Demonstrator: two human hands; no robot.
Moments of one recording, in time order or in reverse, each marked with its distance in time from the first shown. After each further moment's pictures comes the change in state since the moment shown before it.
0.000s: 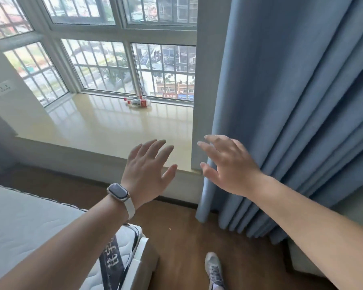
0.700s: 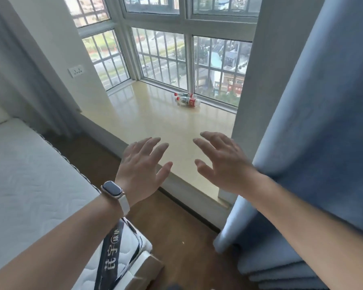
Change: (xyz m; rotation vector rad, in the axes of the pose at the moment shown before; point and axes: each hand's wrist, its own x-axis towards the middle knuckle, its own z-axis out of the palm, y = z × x) left_hand 0.128 -0.055 0.050 0.183 -0.037 -0.367; right_hand 0.193 0.100 0.099 0.315 -0.104 -0.283
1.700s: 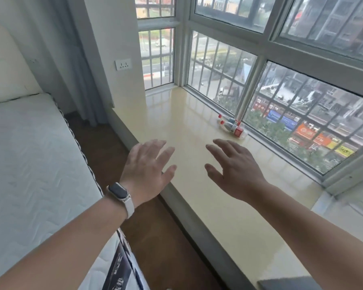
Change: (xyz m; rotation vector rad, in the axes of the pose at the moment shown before) left_hand 0.132 -0.265 0.065 0.078 0.108 -0.157; right_hand 0.308 -0.022 0.142 -0.096 -0.222 -0.140
